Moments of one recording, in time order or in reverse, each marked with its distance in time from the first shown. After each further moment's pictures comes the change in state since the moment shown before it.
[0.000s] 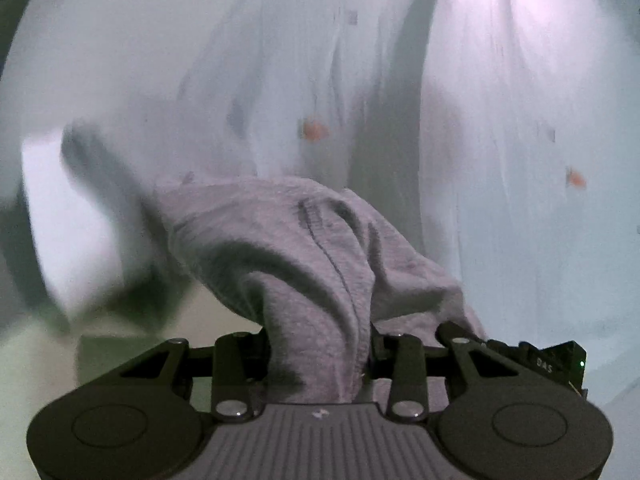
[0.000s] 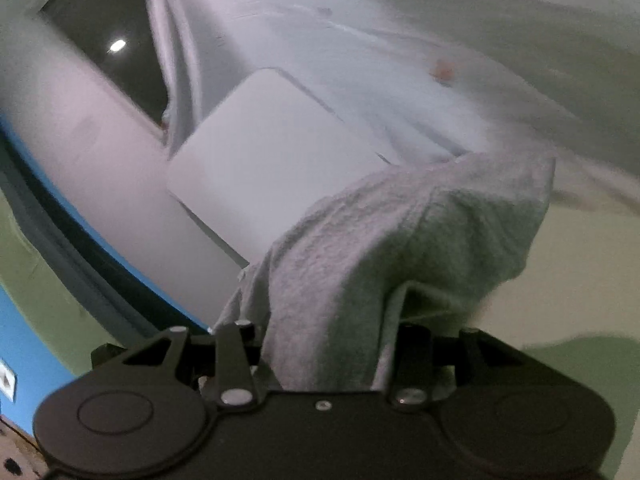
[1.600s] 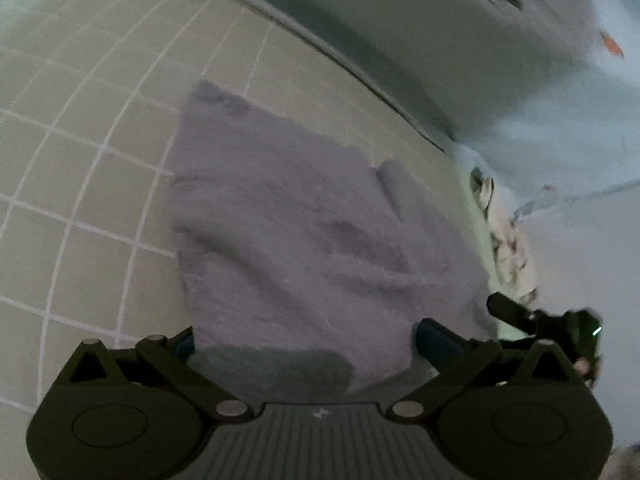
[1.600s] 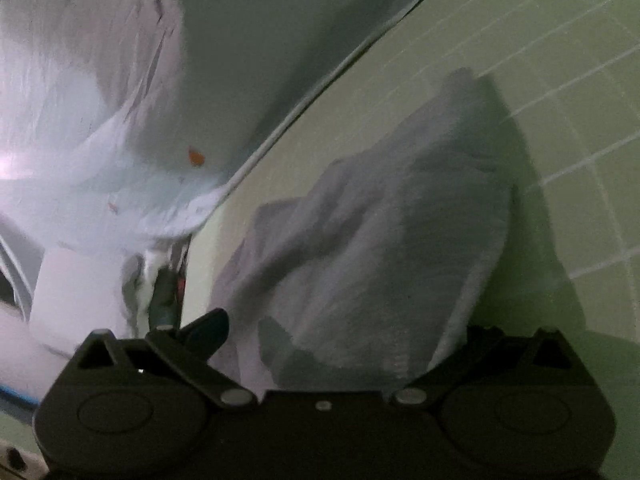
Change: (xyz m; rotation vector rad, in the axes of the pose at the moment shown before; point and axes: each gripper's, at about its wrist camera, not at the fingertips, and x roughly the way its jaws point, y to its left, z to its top) left arm 0.262 -0.188 -0.388 0.211 0.876 -0.112; right arm -0.437 -0.254 -0.269 0.602 -0.232 -0.494
